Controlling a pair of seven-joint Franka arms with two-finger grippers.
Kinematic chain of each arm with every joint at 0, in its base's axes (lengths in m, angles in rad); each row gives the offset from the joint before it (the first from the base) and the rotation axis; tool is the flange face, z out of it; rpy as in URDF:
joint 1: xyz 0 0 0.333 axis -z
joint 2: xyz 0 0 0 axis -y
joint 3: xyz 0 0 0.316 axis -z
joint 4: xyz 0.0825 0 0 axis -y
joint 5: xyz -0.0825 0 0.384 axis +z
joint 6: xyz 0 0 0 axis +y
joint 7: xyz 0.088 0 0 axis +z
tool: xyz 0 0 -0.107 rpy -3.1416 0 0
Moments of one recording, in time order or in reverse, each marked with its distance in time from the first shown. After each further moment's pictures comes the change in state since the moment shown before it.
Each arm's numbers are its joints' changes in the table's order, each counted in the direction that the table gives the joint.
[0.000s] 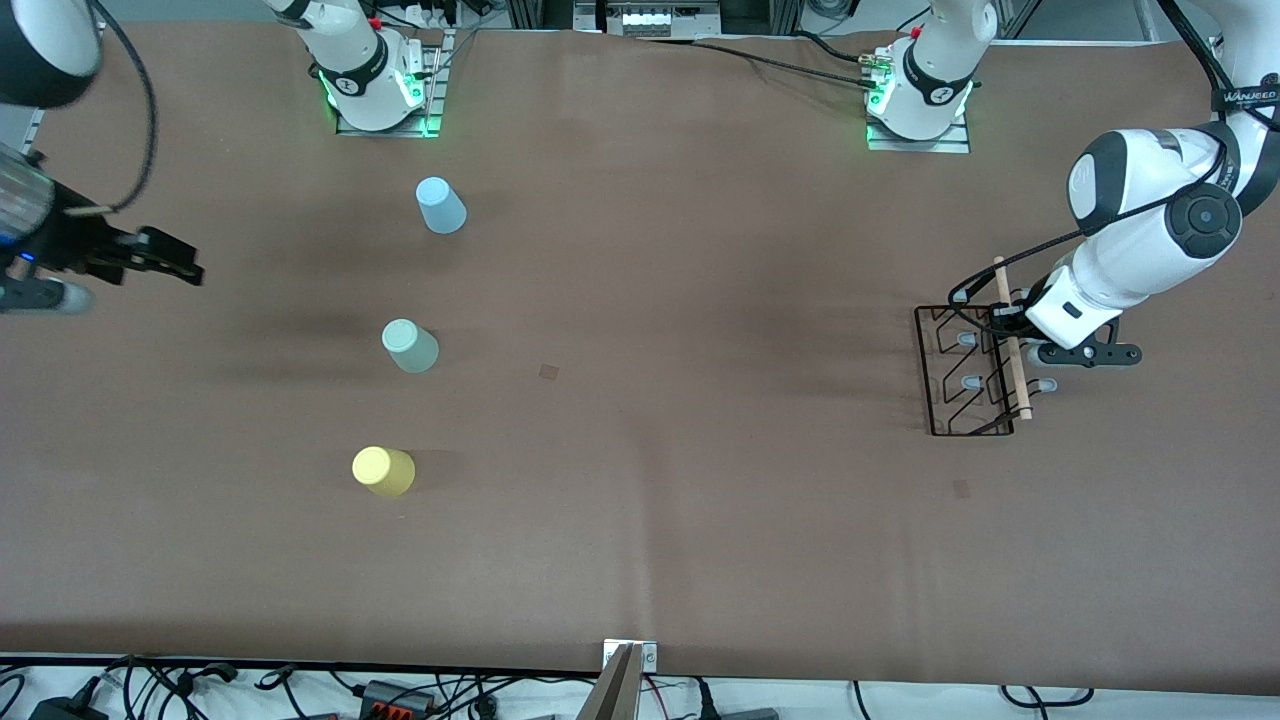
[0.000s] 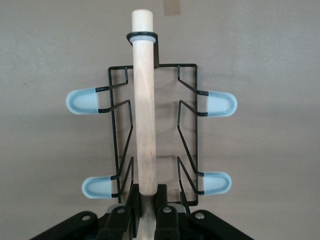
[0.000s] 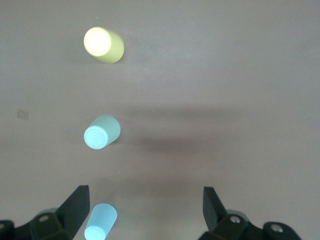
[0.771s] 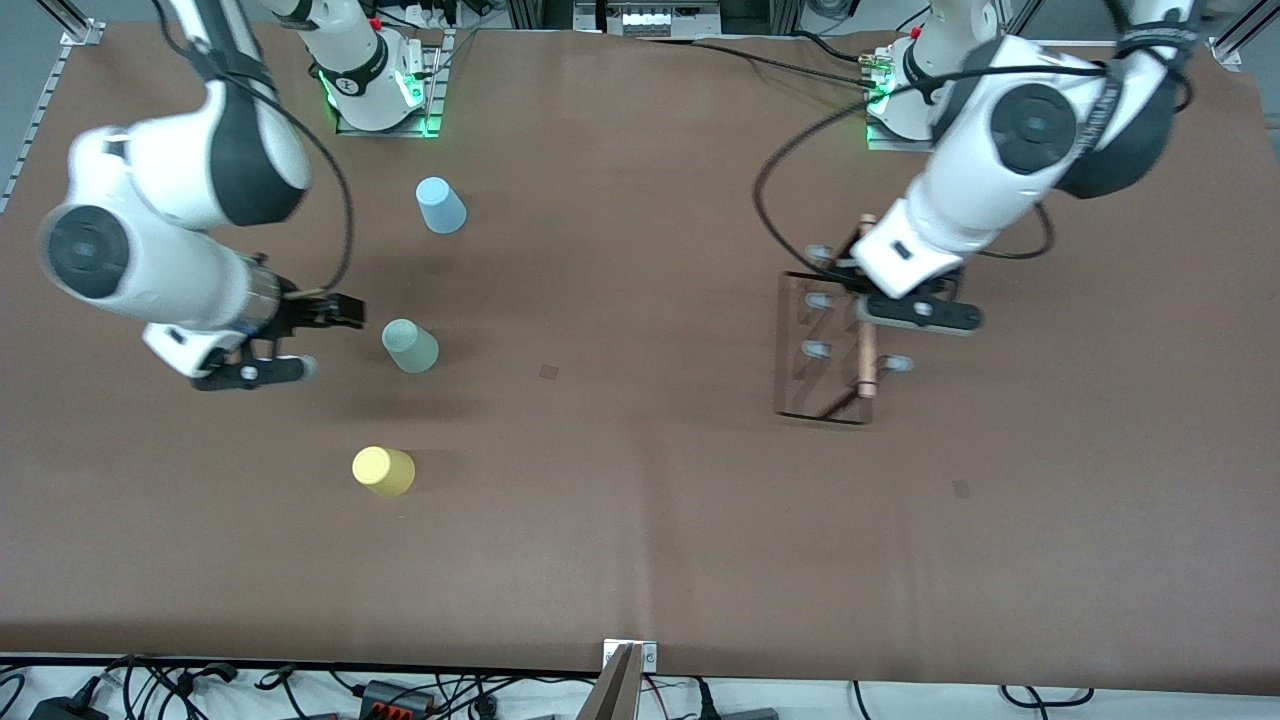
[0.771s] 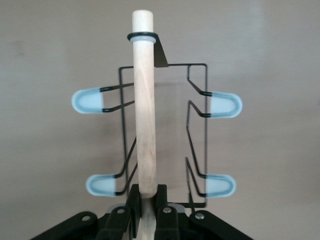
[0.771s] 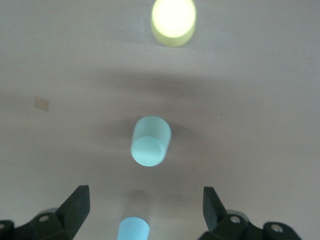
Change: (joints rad) left arm 0.046 -0.059 0.441 0.359 -0.055 0.274 0.364; right arm -0.217 -0.213 -0.008 -0.018 0.034 -0.131 -0.122
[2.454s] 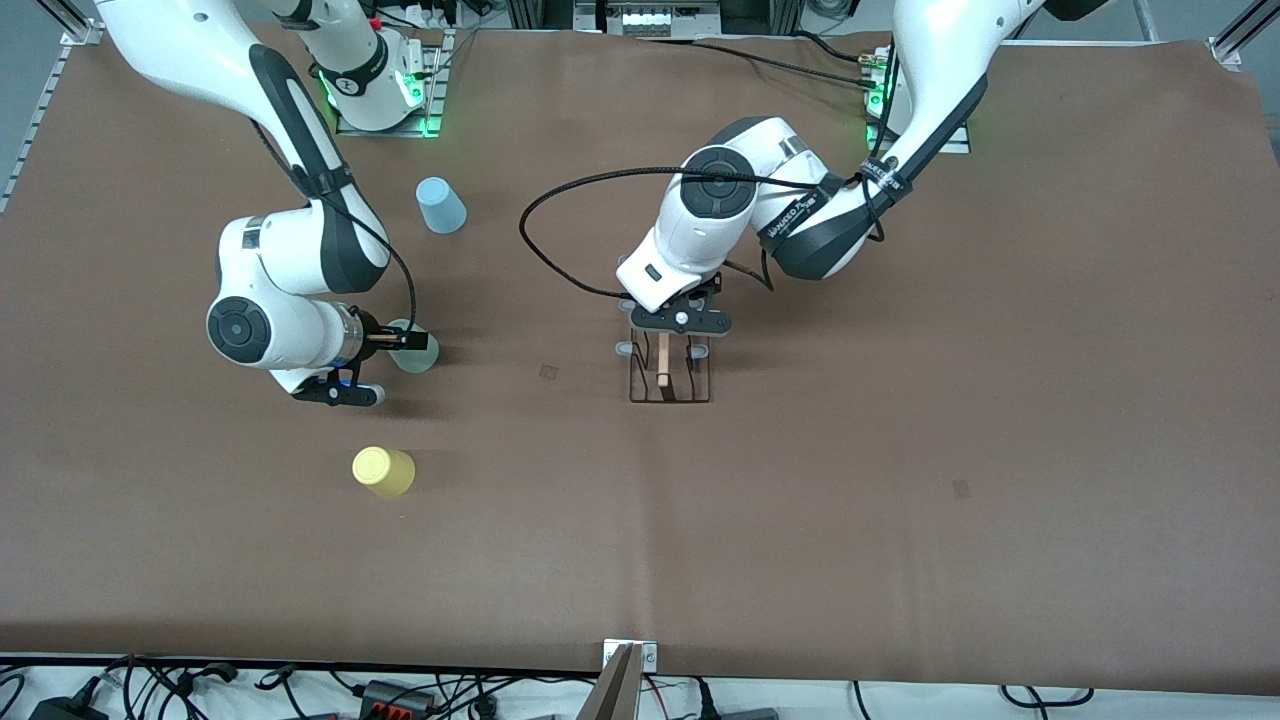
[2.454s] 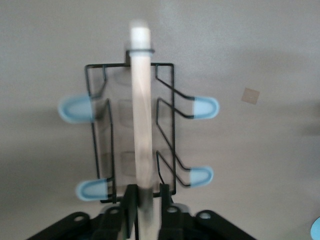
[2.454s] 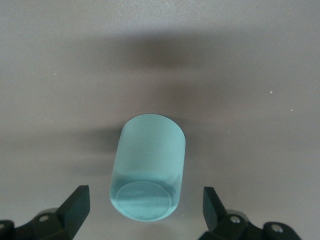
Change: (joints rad) left arm 0.382 -0.443 0.010 0.255 0.221 -0.121 0.511; right arm 0.008 -0.160 0.008 -0.187 0.094 -0.228 -0.114
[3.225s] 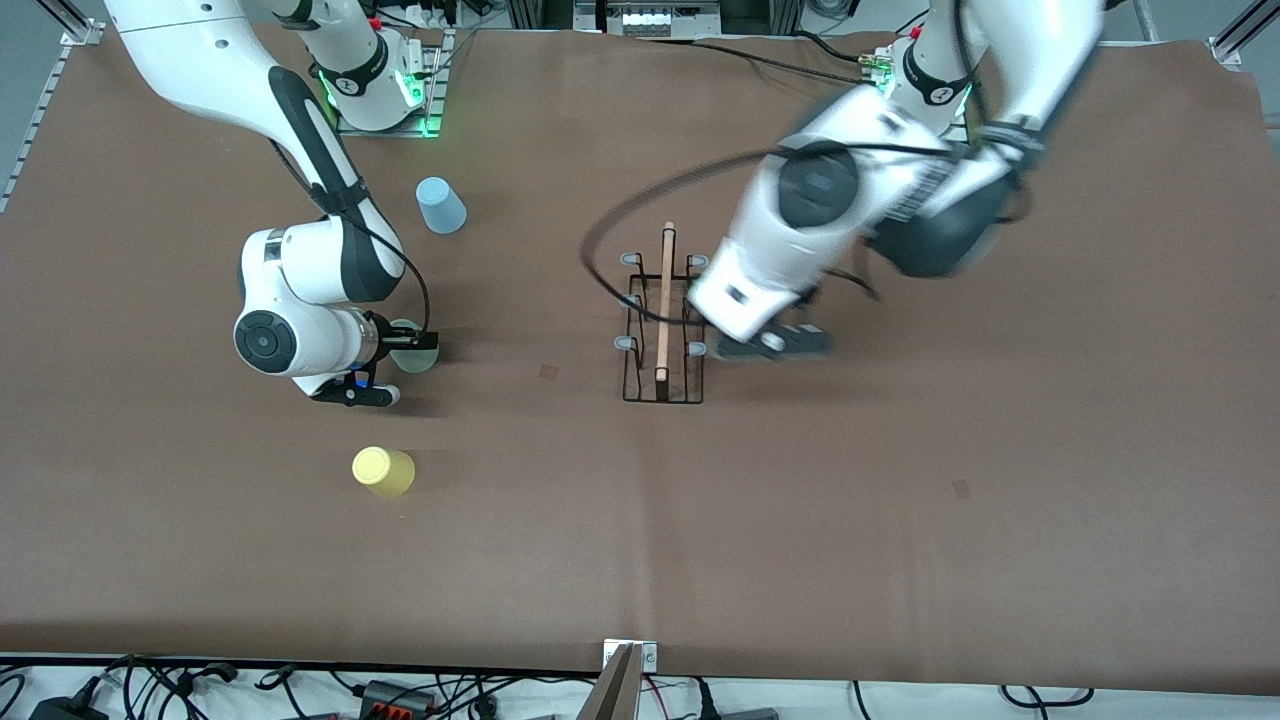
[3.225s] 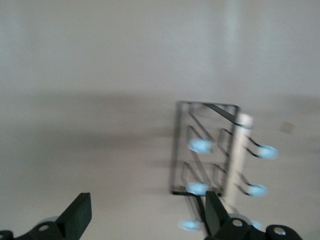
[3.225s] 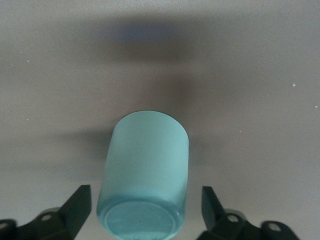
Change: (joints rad) left arm -0.183 0.041 0.003 0.264 0.011 0.407 -0.192; right arm -0.012 -0.053 0.003 0.000 0.000 -0.004 -0.002
